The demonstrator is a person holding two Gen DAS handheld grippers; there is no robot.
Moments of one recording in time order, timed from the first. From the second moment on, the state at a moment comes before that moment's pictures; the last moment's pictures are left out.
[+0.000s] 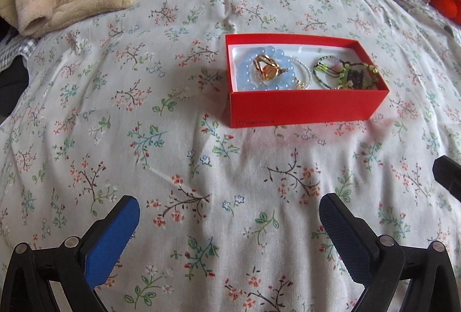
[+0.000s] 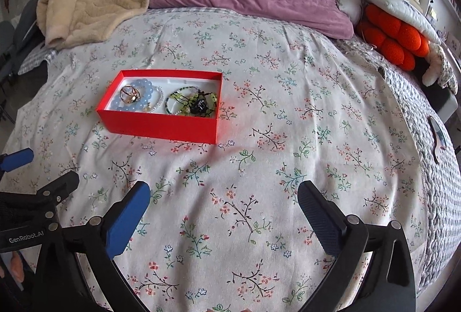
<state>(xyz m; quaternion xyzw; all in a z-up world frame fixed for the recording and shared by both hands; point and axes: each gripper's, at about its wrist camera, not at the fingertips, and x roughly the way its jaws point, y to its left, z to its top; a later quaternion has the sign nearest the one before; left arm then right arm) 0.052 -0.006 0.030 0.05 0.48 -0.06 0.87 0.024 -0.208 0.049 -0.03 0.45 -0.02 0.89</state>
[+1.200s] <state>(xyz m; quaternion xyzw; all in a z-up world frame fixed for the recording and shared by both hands) 0.054 -0.006 0.030 0.05 0.48 -0.06 0.87 0.029 -0.201 0.037 -0.03 0.48 -0.02 0.88</state>
